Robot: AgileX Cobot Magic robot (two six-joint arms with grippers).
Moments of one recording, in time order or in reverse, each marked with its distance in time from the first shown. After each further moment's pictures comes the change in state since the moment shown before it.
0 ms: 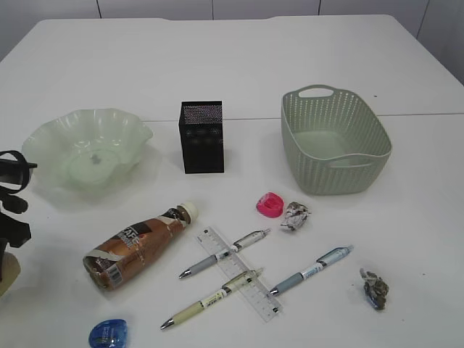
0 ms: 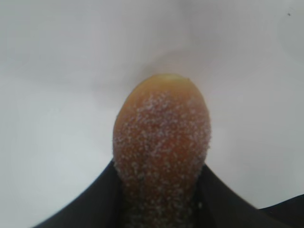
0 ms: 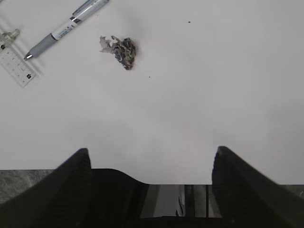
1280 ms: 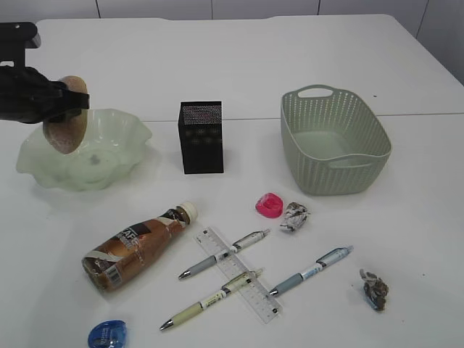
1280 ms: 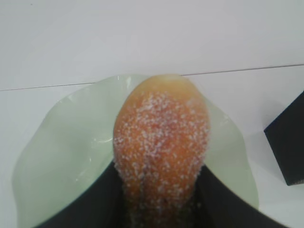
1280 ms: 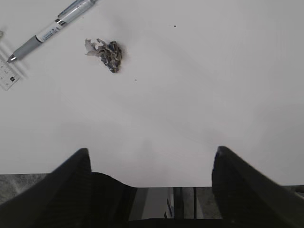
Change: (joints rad) left arm 0.000 -0.047 -0.002 -0.092 -1.196 -0.049; right arm 0.000 0.000 0.000 -0.045 0.000 0.000
